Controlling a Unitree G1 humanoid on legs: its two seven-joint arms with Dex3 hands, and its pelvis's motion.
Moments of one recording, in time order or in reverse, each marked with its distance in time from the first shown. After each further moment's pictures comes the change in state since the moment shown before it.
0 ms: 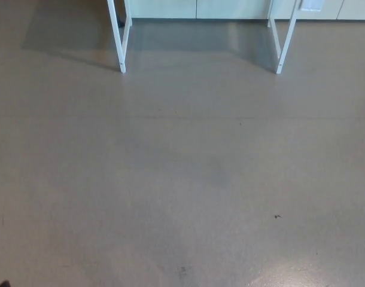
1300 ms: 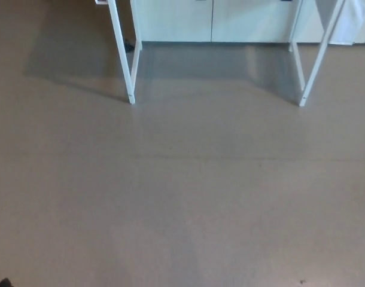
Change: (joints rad) left_arm 0.067 -0.007 -0.003 -0.076 -0.116 0.024 -0.095; right_arm -0.060 -0.013 -0.059 0.042 0.103 -0.095 0.056
